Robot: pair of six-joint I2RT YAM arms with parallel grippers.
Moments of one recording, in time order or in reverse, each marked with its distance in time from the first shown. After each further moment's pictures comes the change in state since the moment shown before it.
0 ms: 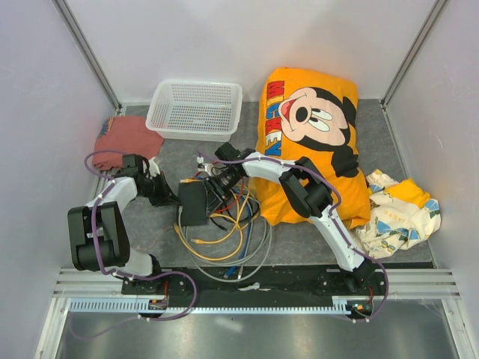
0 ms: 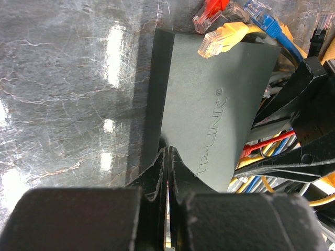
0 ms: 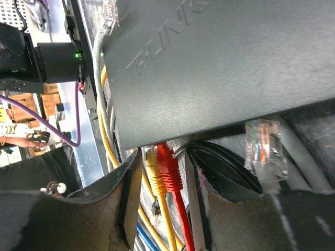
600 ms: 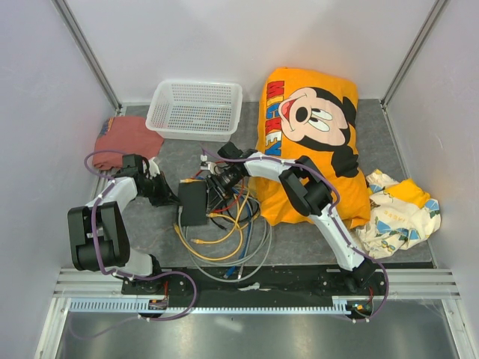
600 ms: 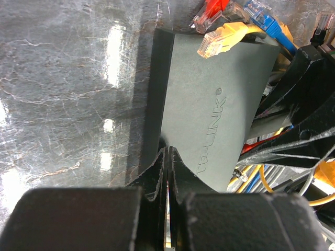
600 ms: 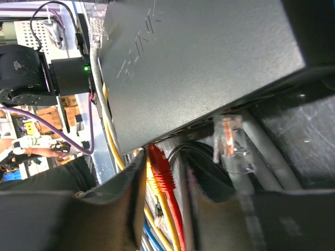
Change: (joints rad) left arm 0.000 0.000 0.000 0.000 0.000 0.000; right arm -0.026 0.023 -0.014 0.060 -0.023 0.120
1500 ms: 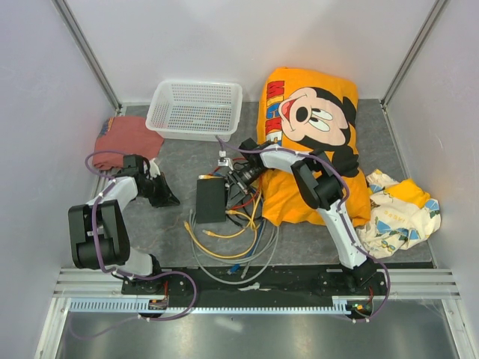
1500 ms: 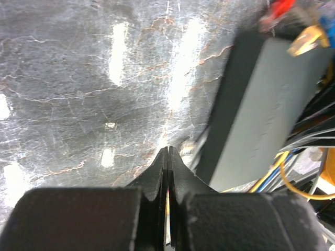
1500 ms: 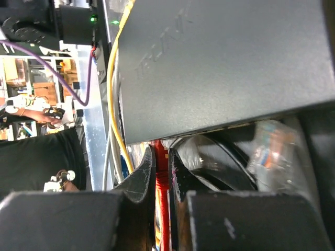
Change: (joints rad) left arm 0.000 0.012 0.000 -0.003 -0.017 -0.001; right arm -0.126 -0.047 -0.080 -0.226 -0.127 -0.399
